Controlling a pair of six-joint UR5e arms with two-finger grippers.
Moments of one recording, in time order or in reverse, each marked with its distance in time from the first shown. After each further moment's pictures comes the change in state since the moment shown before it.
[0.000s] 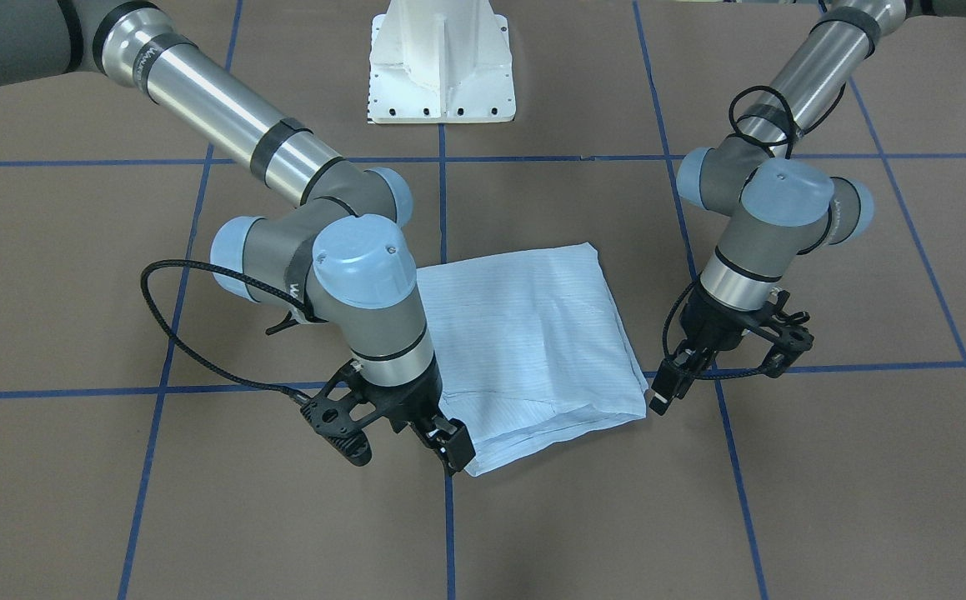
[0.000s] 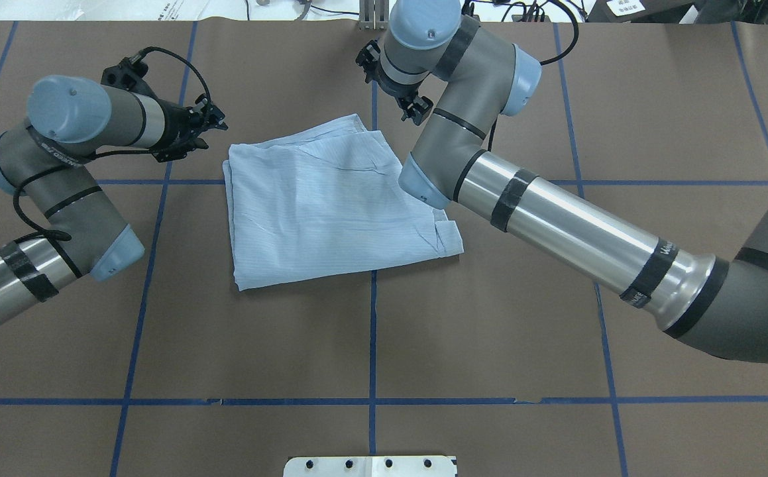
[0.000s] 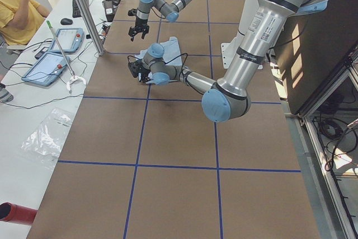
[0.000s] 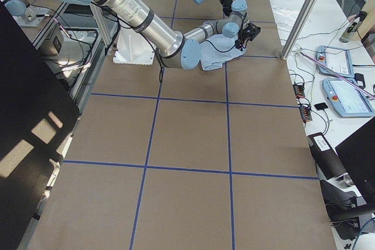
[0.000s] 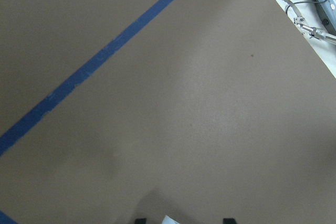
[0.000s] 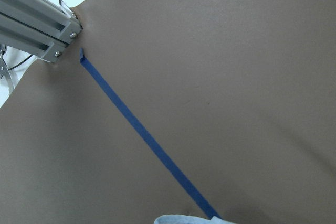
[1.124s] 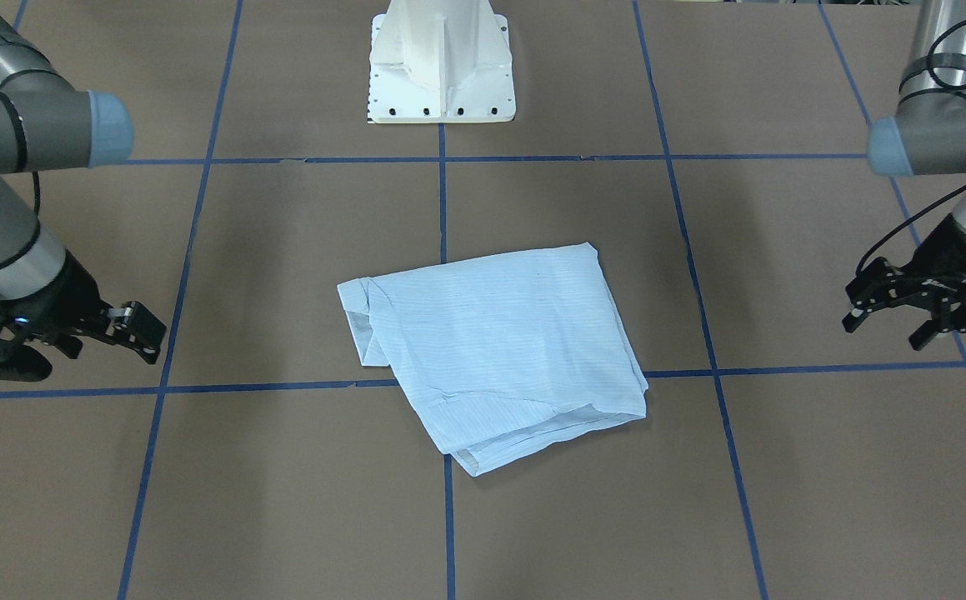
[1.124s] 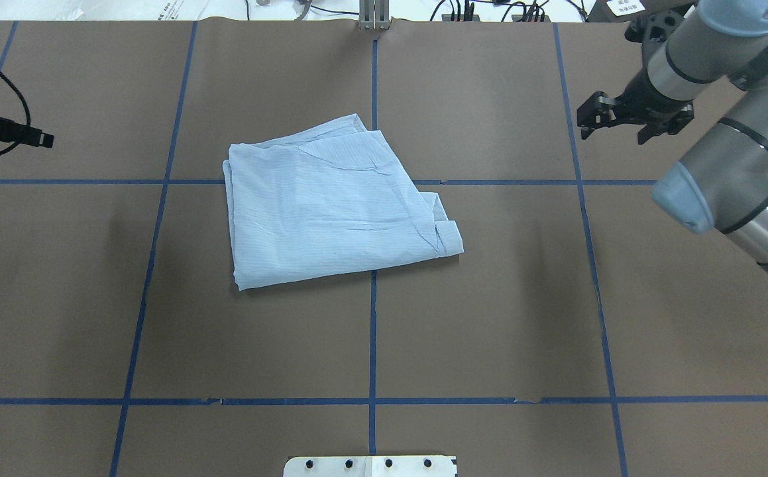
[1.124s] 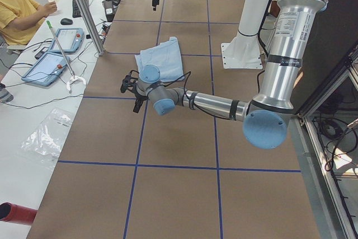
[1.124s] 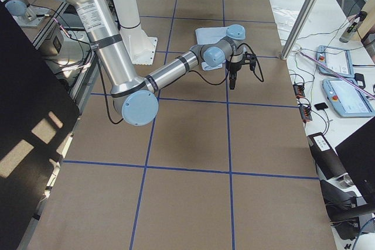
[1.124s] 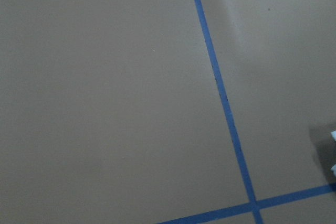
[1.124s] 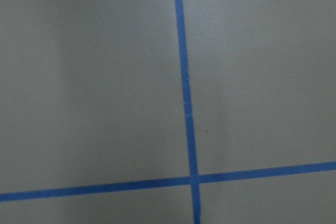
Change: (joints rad) left arm -0.353 0.355 -0.148 0.015 -0.366 1.179; right arm 0.258 -0.671 0.750 -0.441 0.259 -0.999
